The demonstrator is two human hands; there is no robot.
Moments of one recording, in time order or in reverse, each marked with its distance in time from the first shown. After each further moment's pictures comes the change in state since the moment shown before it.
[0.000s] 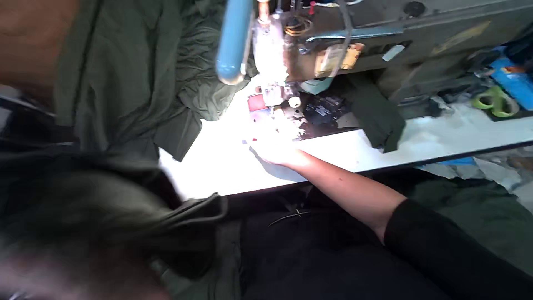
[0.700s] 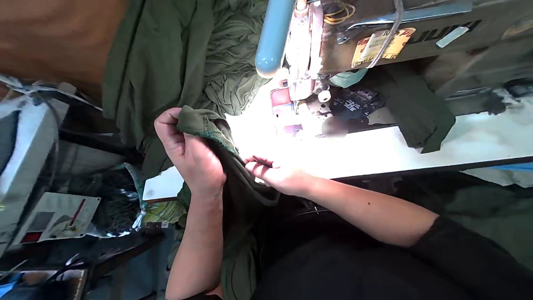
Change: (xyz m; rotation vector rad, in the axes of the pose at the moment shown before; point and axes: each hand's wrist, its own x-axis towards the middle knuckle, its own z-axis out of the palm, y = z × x) left_hand 0.058 0.017 0.161 -0.248 0.124 0.172; right_hand -0.044 -0.082 0.003 0.921 -0.039 -0.223
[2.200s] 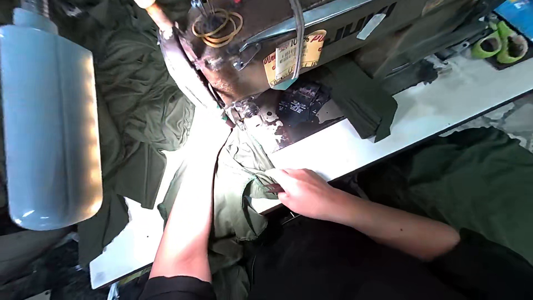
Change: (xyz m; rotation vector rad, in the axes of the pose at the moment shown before) left_hand 0.024 -0.184 0.105 0.938 -0.968 -0.032; right_hand -0.070 0.005 -0.080 -0.791 0.095 0.552
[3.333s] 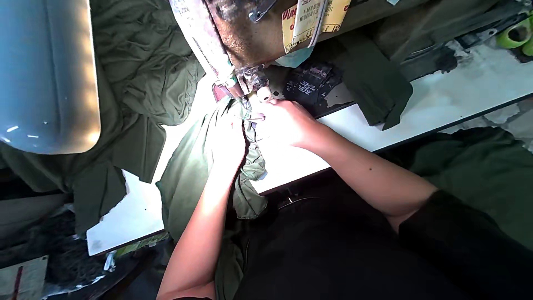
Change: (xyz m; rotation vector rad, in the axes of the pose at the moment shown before) left_hand -0.077 0.068 -0.014 -0.176 -0.088 -0.381; right_hand 0.086 0.012 -0.037 -0.166 0.112 0.028
